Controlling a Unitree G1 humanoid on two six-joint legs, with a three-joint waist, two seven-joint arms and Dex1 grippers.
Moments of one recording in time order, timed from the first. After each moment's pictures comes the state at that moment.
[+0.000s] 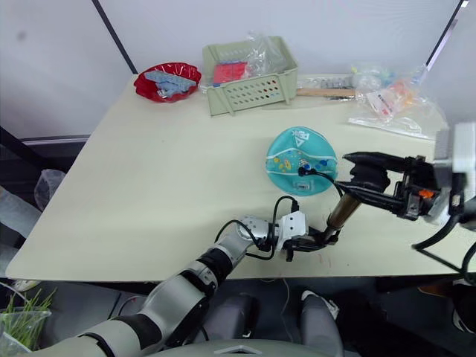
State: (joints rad) left arm -0.65 -0.05 -0.43 1.02 0.12 -0.40 -0.96; right arm -0.03 -0.90 -0.42 -0.58 0.89 0.47 1.00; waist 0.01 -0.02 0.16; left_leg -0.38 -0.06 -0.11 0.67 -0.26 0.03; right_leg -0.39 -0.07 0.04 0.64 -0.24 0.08
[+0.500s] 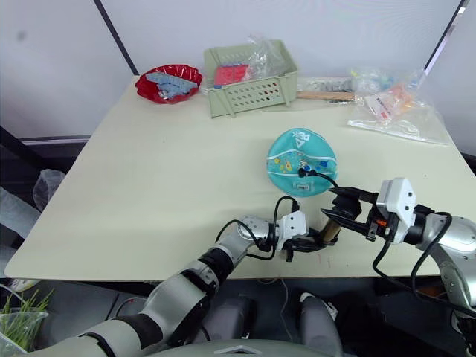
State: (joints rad) left arm -0.65 -0.06 -0.42 1.03 0.13 -0.37 -0.96; right arm 0.05 -0.74 -0.15 -0.33 0.54 0.14 1.03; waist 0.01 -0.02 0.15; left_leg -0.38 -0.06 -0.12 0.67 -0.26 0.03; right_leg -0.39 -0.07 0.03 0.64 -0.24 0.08
